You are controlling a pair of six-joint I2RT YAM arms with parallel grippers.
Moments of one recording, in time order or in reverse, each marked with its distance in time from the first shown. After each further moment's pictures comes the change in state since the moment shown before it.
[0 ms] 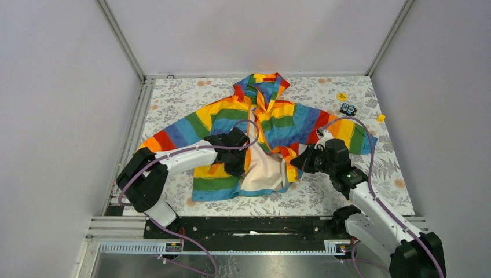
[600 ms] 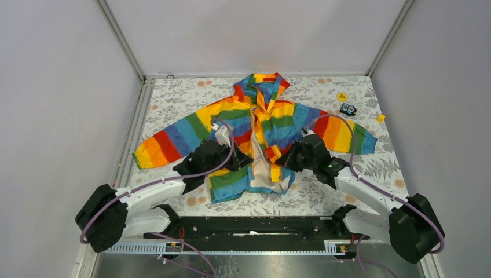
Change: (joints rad) left arm 0.006 -0.441 -0.441 0.792 0.063 -0.096; right arm 0.223 0.266 0.106 0.053 0.171 0.277
